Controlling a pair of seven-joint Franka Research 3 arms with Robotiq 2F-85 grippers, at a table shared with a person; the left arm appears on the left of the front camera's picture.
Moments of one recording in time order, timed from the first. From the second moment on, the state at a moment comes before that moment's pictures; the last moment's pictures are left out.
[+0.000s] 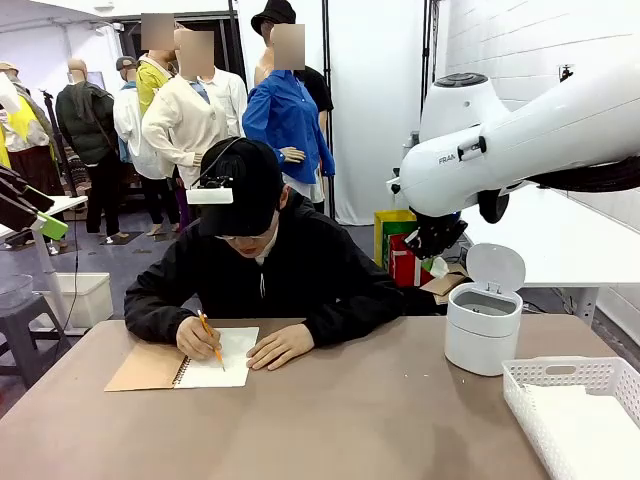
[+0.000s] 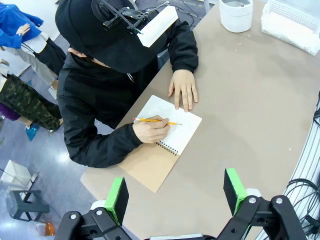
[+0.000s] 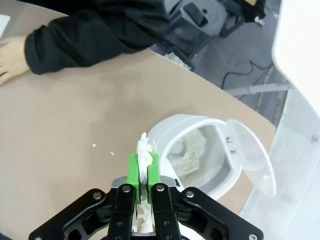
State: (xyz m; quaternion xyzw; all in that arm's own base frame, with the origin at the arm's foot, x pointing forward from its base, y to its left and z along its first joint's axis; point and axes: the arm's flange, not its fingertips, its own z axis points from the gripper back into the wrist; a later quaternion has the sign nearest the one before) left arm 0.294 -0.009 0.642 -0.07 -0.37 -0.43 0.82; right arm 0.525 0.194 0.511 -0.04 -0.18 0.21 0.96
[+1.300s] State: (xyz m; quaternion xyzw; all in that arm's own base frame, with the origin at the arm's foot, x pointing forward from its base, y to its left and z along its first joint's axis) left arm 0.294 -0.009 0.642 -0.07 -0.37 -0.43 0.82; right arm 0.523 0.126 0.493 -0.09 -0.15 0.16 0.97
